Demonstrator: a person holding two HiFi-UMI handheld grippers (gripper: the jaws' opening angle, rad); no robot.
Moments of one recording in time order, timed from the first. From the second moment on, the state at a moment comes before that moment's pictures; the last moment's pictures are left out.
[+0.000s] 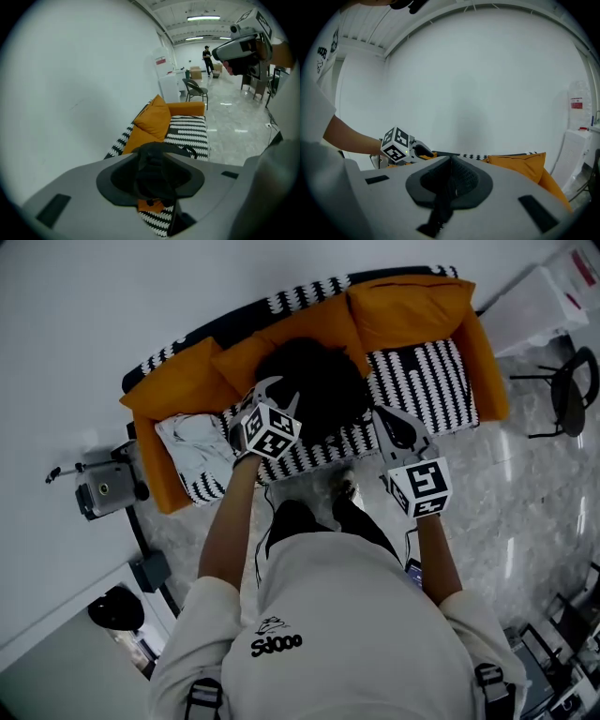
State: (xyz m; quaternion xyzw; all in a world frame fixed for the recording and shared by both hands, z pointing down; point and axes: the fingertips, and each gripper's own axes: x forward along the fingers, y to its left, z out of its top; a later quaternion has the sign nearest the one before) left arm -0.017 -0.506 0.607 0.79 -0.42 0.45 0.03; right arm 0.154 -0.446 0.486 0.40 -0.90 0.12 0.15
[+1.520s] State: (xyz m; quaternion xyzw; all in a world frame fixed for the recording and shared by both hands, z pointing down) left arm -0.046 -0.577 0.720 0.79 -0.24 0.54 -0.16; right arm 0.065 -0.441 0.550 0.51 -0.82 0.21 0.17
